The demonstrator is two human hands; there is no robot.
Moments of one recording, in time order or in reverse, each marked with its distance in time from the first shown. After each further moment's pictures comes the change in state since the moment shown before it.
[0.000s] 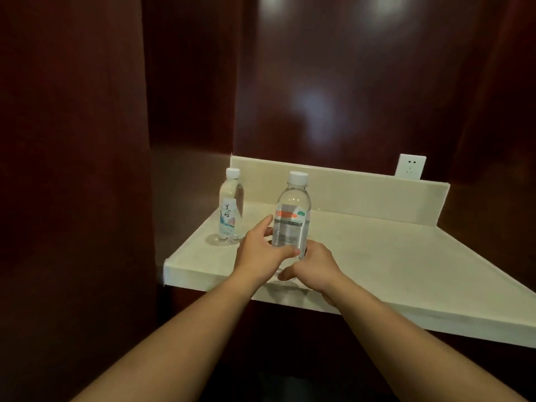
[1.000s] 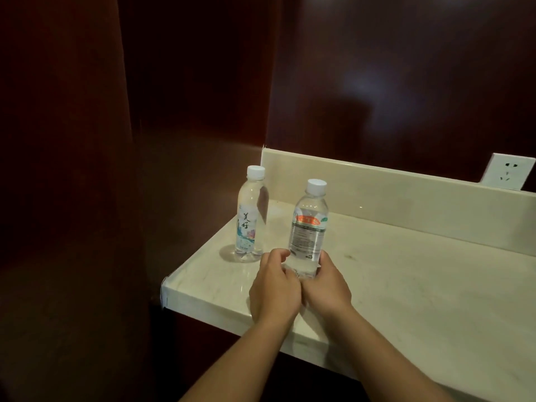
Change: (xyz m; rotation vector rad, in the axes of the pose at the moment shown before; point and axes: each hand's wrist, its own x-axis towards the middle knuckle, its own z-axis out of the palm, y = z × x) left_hand 0.062 -0.066 0.038 0.314 0.285 -0.326; right_hand 0.122 0.058 0.052 -0.088 0.108 0.026
